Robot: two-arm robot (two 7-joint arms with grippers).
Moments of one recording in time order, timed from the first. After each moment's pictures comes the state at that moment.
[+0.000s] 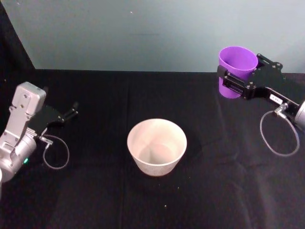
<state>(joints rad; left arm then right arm) -0.20 0.60 0.45 -1.41 -0.25 -0.12 0.03 0.11 0.63 -0.17 -1.92 0.53 0.26 0.35</state>
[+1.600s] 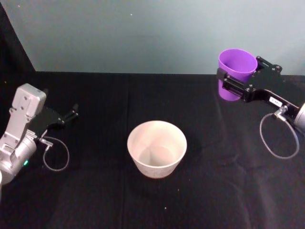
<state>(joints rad) -0.20 0.60 0.45 -1.41 -0.25 -0.12 0.03 0.10 0.63 -0.17 -1.92 0.53 0.25 0.35</state>
